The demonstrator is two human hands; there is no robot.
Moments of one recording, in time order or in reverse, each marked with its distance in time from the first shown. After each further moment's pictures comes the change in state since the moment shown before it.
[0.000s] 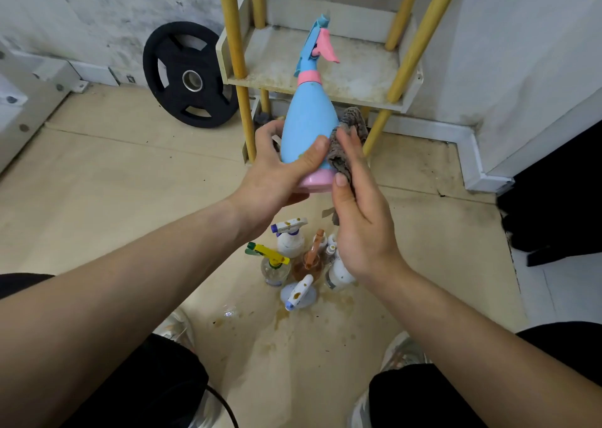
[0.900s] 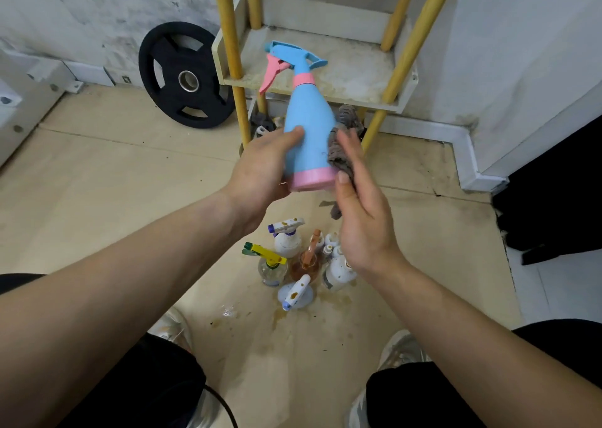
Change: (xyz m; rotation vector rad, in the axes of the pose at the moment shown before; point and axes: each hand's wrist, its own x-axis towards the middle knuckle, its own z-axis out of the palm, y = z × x) left_hand 0.002 0.015 0.001 0.023 0.093 -0.041; right_hand 0.004 0.004 -0.005 0.059 0.028 0.058
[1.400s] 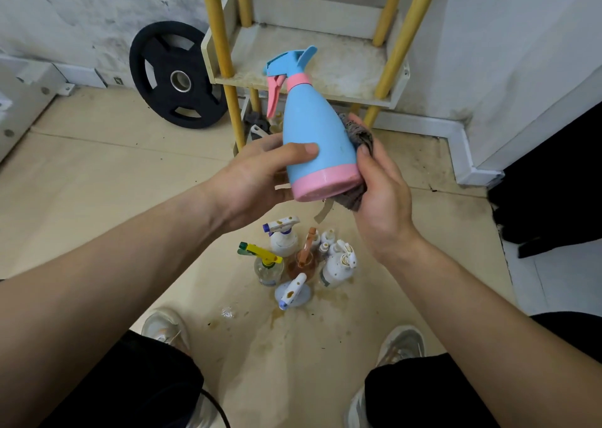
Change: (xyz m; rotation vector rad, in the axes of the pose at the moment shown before) left_hand 0.003 -0.003 -0.006 -0.096 -0.299 -0.046; right_hand 0.022 -0.017 -0.020 0.489 0.066 0.301
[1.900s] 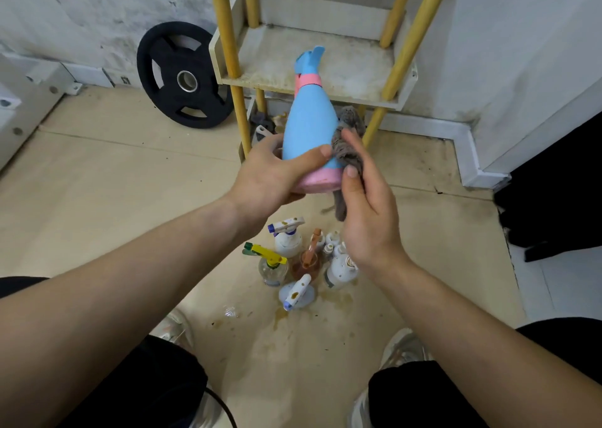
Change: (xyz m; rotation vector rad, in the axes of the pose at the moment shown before) left_hand 0.002 -0.008 0.009 0.204 0.293 0.075; right_hand -0.009 0.033 0.002 -0.458 0.003 -0.294
